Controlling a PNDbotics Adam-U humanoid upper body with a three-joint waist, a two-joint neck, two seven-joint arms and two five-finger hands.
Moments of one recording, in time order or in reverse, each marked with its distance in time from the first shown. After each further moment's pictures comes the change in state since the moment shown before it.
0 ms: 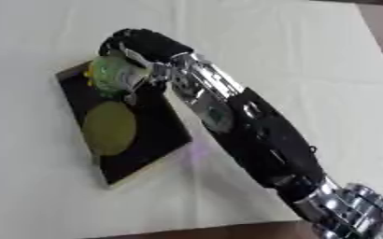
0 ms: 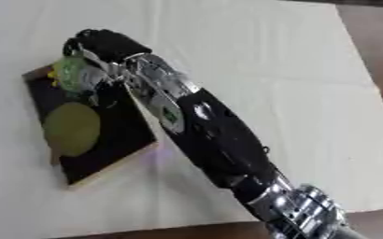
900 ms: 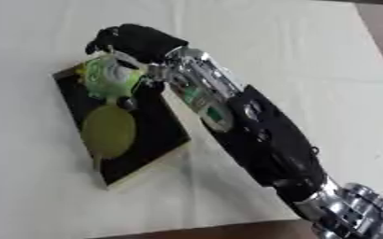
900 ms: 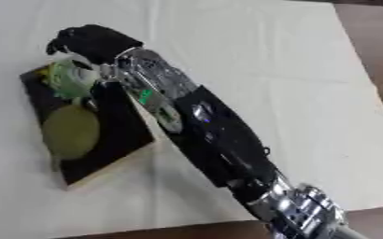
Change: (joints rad) left arm 0.000 0.000 0.000 0.000 0.001 -0.001 -0.002; right arm 0.006 -0.002 -0.004 -0.062 0.052 -0.075 0.103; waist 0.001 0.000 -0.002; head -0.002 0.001
